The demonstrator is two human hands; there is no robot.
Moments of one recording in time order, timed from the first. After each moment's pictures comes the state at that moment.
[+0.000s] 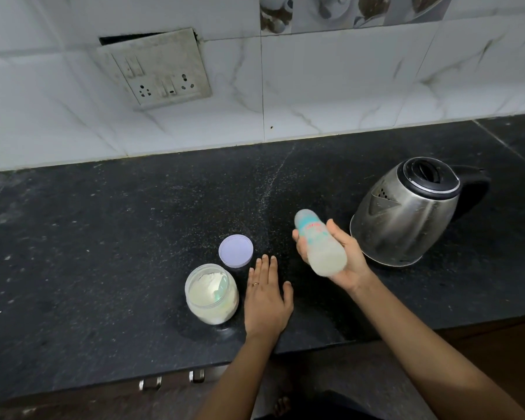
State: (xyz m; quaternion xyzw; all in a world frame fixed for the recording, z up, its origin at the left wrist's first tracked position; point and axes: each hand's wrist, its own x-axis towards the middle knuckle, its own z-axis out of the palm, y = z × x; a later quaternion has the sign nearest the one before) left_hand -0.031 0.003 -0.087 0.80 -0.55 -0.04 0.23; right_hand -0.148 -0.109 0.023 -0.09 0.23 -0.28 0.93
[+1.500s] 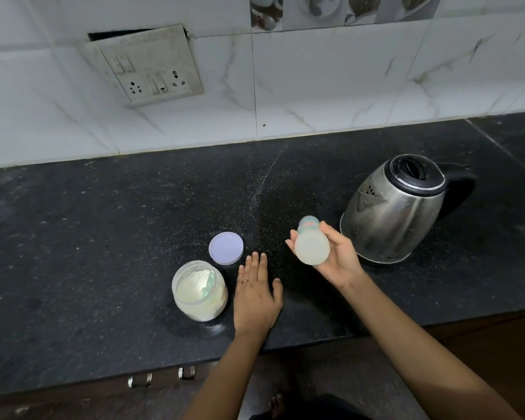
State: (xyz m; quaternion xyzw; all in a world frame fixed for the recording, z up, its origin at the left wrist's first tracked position) left_hand -0.032 0.001 -0.088 0.81 -0.55 -0.04 0.21; right_hand -0.164 -0.113 0.009 -0.11 0.22 -0.32 0.91
